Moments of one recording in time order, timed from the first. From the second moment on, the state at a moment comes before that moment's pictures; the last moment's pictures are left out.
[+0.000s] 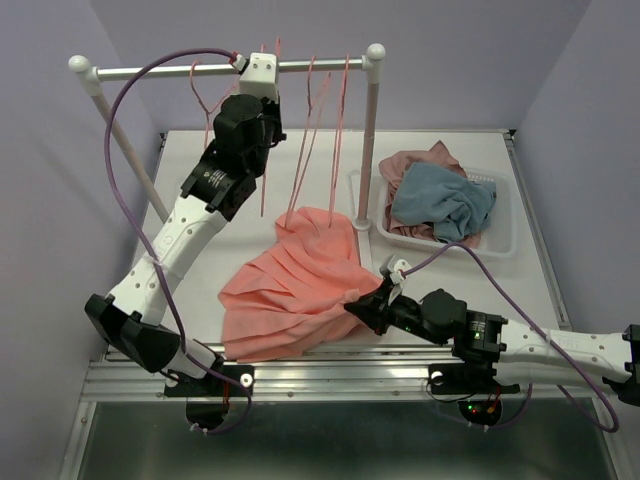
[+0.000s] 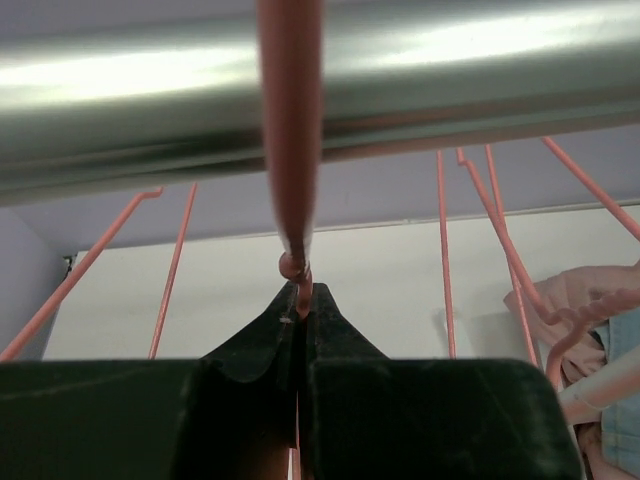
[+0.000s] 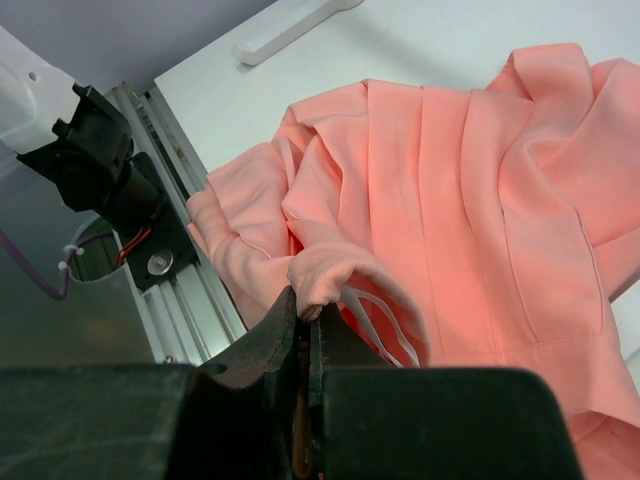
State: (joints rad) left arm -0.56 1.42 1.67 -0.27 -0.44 -0.01; right arm 1.28 0.74 0.43 0.19 0.24 0.30
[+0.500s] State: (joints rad) left arm -0.56 1.39 1.60 -0.29 -0.46 -0.08; right arm 1.28 0.73 0.43 0.18 0.25 0.30
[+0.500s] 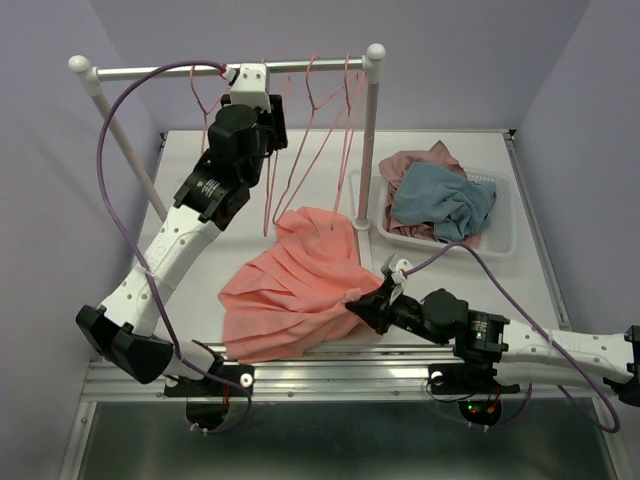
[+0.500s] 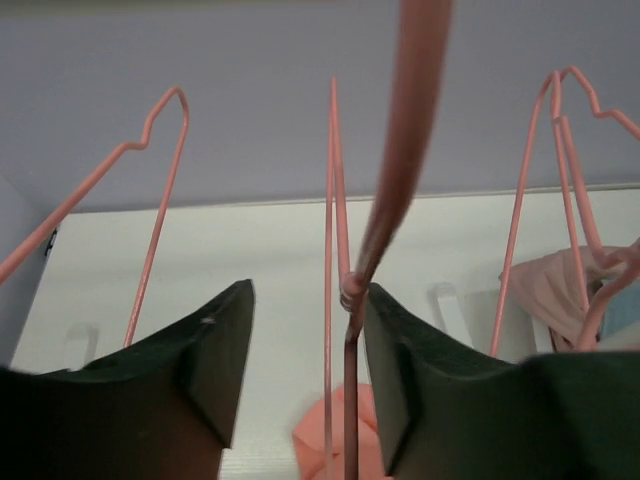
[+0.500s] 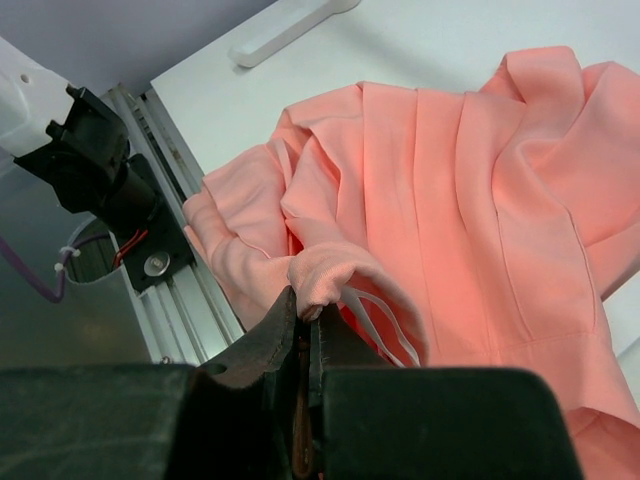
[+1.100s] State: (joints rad) left arm -0.56 0.98 1.38 -0.29 -0.18 -0.28; right arm 1.28 0.70 0.87 -0.27 0.69 0.30
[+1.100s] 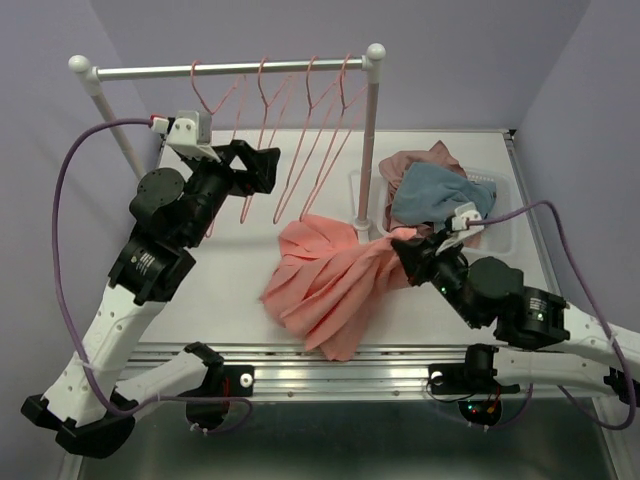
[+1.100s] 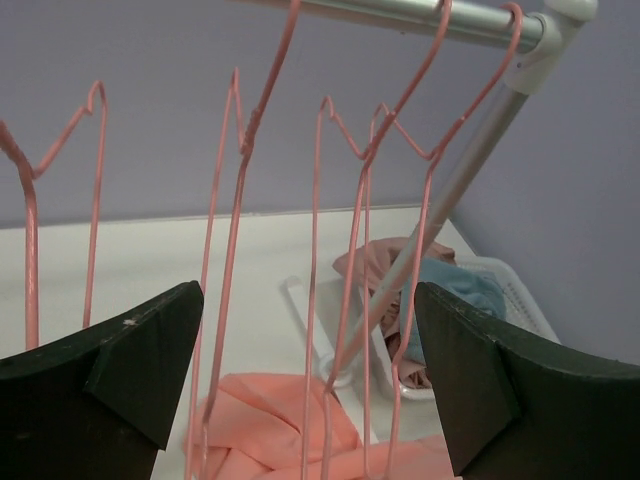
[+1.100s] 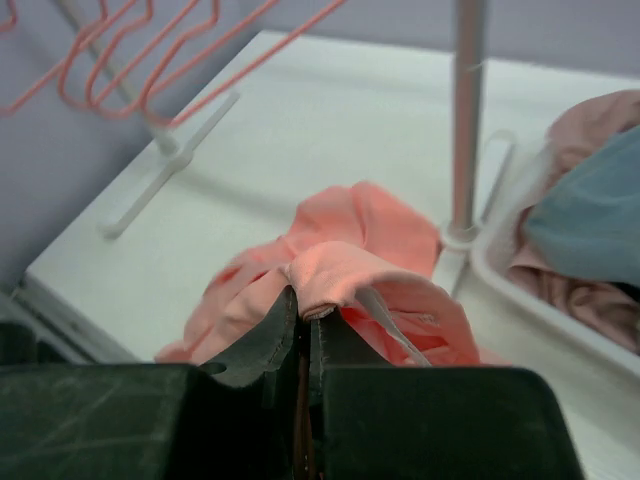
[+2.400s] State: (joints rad) left arm -0.56 0.59 0.91 -0.54 -0.19 -0.57; right arm 0.56 1.75 2.13 -0.06 0.78 -0.74
